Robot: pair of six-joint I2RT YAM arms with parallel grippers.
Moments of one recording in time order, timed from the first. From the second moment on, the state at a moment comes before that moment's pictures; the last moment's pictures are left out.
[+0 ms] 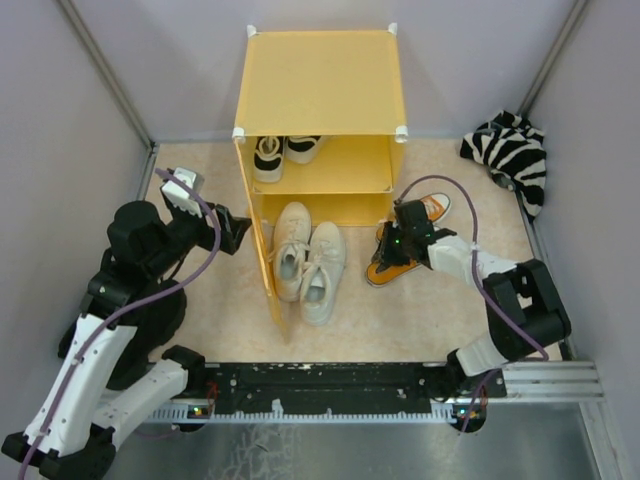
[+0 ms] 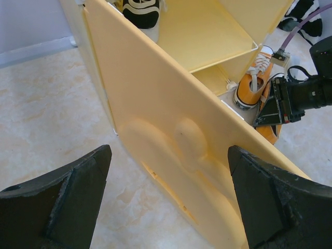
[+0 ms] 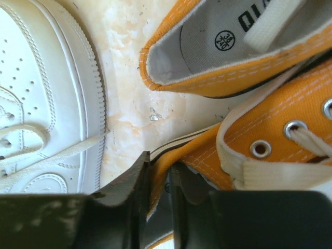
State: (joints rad) left arm -0.41 0.77 1.08 -0.51 0.12 -0.08; right arm 0.39 1.49 0.80 -0.23 -0.16 0.58
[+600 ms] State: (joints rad) left arm -0.41 0.78 1.08 -0.50 0.12 -0.09; right arm 0.35 1.19 0.89 -0.49 0.12 0.78
